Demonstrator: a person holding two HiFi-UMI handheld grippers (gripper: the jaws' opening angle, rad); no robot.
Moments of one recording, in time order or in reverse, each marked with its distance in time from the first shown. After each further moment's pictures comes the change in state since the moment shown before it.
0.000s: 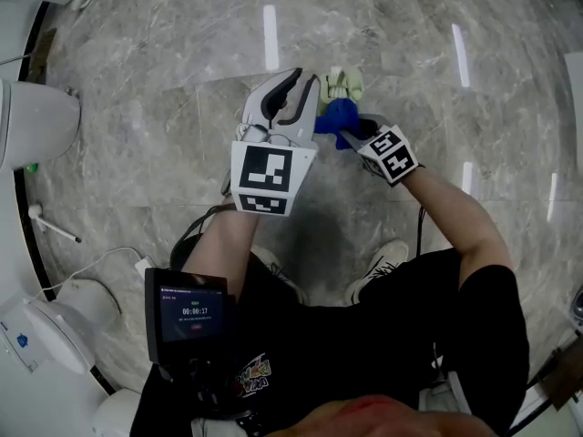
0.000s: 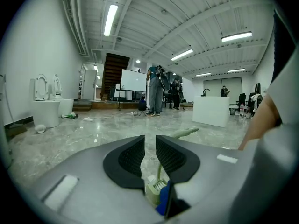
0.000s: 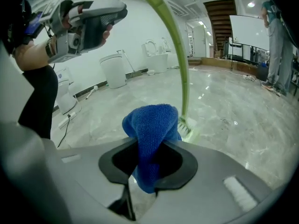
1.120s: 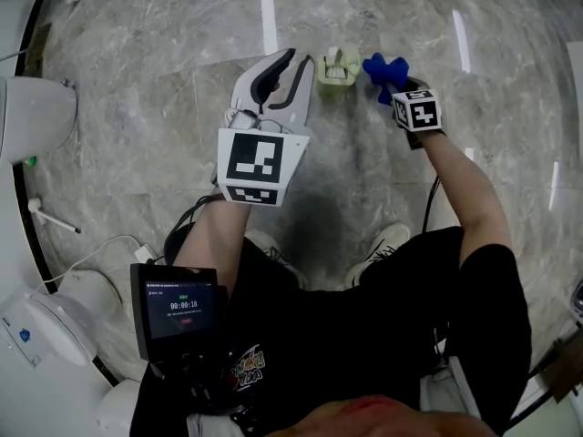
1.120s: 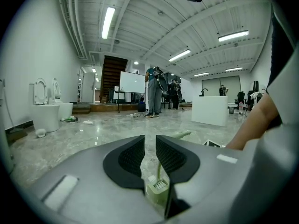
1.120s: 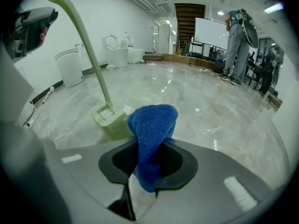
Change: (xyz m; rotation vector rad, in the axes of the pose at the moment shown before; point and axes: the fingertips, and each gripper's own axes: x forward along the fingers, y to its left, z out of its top) left arm -0.012 -0.003 0.008 0.026 -0.012 -0.003; right arm -0.035 -0.152 -0.051 0.228 0.056 -0.409
